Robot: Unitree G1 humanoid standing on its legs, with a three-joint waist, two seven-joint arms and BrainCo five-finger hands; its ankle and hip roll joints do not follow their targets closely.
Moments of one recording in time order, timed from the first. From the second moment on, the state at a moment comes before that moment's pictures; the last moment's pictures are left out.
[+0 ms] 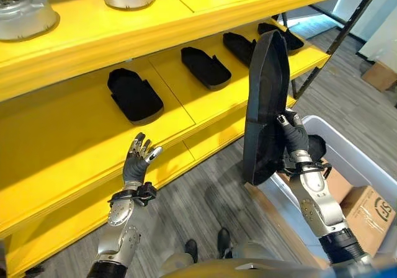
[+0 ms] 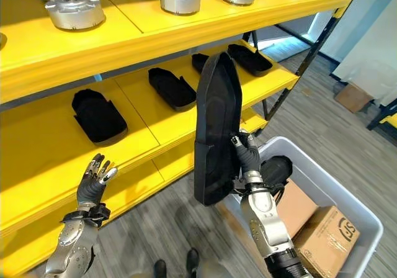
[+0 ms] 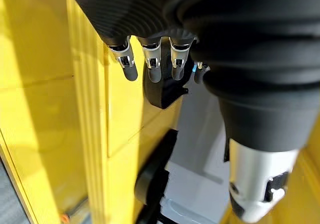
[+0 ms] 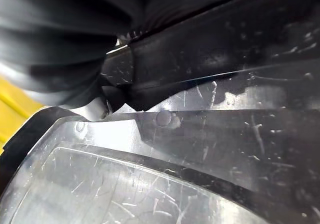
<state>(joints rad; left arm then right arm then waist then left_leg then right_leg) 0.21 0.29 -0.04 0.03 -0.61 -0.18 0.13 -0.05 -0.35 0.22 -0.06 0.47 -0.15 -0.20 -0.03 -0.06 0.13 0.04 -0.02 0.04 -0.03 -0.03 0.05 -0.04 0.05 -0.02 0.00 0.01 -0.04</state>
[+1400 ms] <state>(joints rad) 0.07 0.40 -0.07 0.03 -0.76 -0.16 0.15 -0.31 -0.24 0.49 0.10 0.59 -0.10 -0.16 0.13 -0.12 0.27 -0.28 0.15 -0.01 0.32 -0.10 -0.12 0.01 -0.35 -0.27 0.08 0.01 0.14</state>
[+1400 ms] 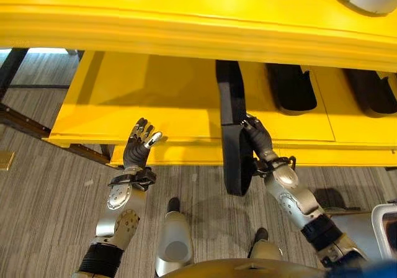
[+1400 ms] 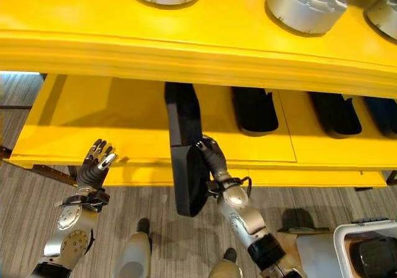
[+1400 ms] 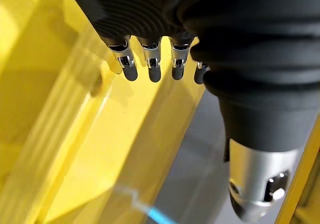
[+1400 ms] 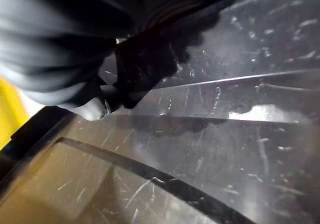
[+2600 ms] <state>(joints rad) 0.00 0.58 -0.24 -0.06 -0.85 -0.21 0.15 -1.34 -0.34 0.33 1.21 0.58 -0.05 -0.44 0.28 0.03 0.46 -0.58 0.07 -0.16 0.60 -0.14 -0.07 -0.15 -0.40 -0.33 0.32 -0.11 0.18</state>
